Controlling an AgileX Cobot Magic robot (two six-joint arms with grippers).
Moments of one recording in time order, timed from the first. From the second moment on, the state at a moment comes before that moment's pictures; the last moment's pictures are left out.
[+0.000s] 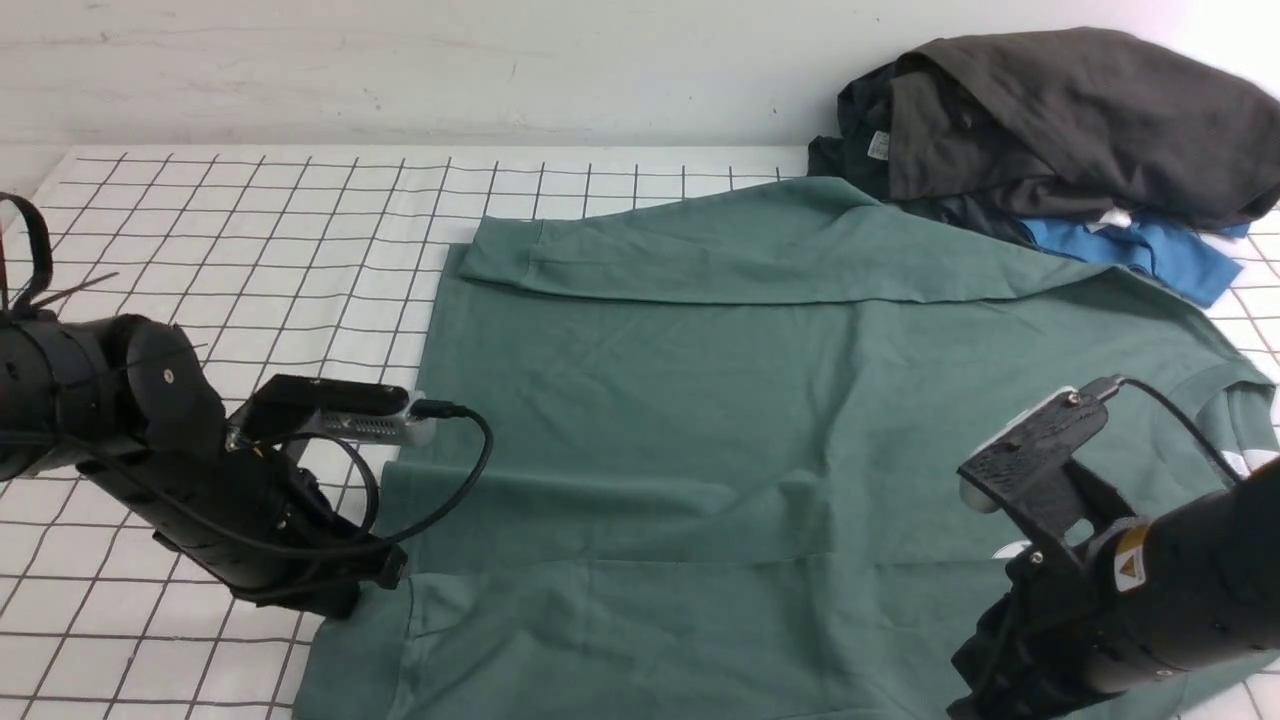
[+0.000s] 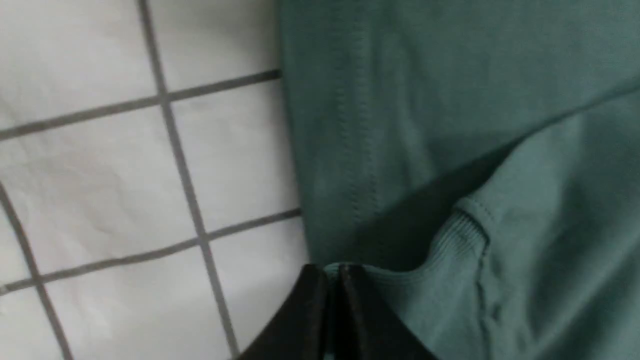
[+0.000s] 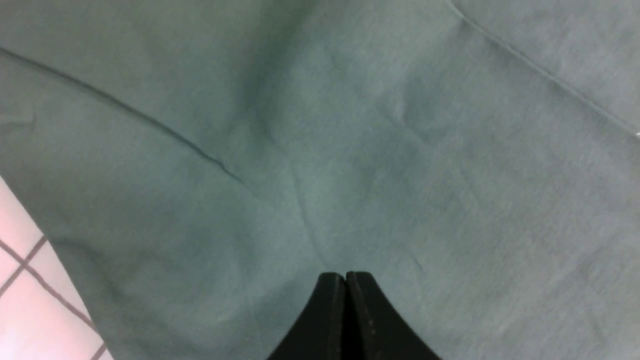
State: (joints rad) right arm 0.48 1.36 -0.70 0.19 0.69 -0.31; left arm -0.16 1.63 -0.87 -0.34 0.67 0.33
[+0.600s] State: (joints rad) right arm 0.48 1.35 -0.70 0.15 0.65 -0.30; left arm -0.20 1.73 -1.22 -0.28 0.40 0.38
